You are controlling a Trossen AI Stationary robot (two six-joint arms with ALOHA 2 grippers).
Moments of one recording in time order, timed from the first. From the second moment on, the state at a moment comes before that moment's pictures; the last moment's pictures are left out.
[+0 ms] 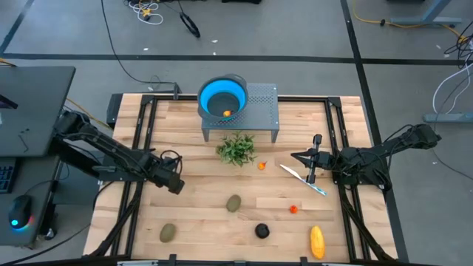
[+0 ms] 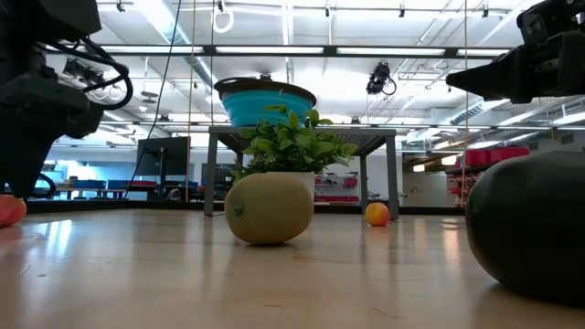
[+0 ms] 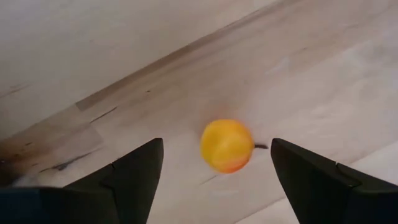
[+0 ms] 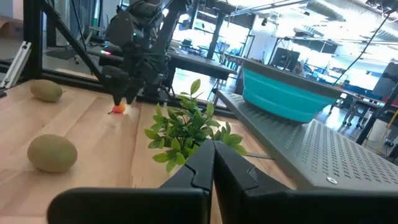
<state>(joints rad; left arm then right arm) -0.43 1.10 0.50 -0.72 -0.03 -1.54 0.31 0.47 0.01 0.49 0.49 -0.29</state>
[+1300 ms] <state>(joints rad) -0.45 1.25 0.62 -0.69 -0.07 -1.38 0.31 0.47 0.01 0.51 0.49 -0.30</state>
